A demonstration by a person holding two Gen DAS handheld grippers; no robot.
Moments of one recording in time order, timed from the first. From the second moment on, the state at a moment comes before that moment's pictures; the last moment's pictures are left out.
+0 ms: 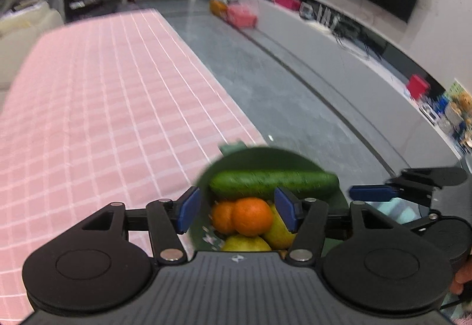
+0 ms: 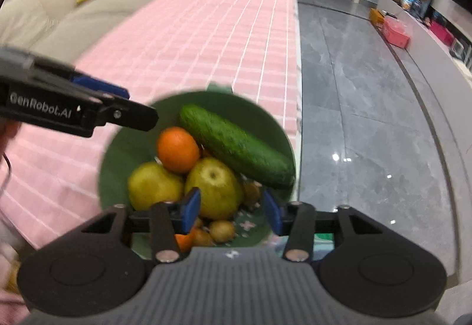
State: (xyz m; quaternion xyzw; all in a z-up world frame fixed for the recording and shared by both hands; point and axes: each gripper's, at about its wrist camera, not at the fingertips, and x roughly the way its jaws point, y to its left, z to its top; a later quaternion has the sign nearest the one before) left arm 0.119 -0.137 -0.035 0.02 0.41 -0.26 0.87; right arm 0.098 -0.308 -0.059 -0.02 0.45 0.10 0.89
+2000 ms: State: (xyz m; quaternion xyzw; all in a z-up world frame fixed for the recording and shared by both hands) left arm 0.006 -0.082 -0.045 0.06 0.43 -0.06 0.90; right arm 0.013 -0.237 -0.030 -0.04 0.42 0.08 0.90
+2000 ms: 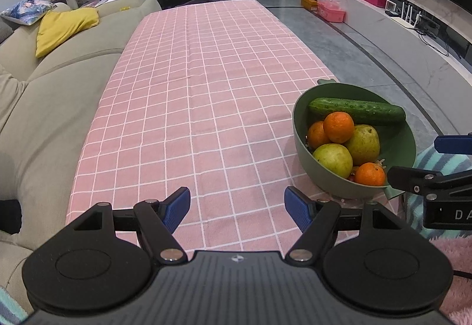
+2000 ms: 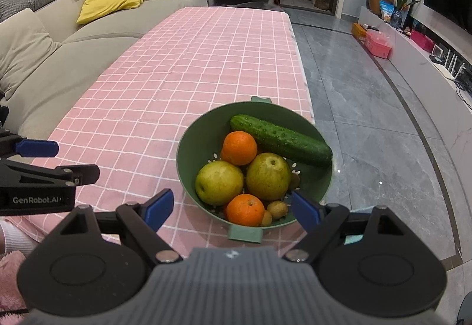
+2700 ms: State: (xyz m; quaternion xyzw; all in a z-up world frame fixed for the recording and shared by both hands) left arm 0.006 -0.083 -0.044 0.06 0.43 -0.07 0.90; right arm 0.014 -0.237 -0.031 -0.03 0.42 0.08 0.90
